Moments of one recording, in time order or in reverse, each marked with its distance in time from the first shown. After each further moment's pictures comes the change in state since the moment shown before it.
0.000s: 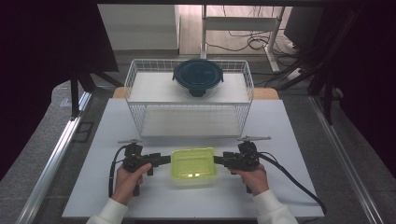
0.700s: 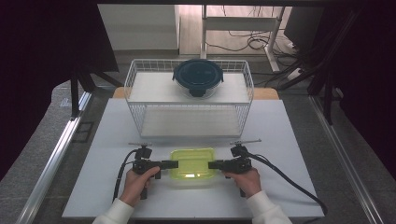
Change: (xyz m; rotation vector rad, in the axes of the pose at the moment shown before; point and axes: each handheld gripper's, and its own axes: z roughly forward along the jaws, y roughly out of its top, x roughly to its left) left arm 0.003 -0.009 0.028 0.096 -0.058 -0.081; right arm -0.003 -0.012 0.026 0.106 0.093 0.103
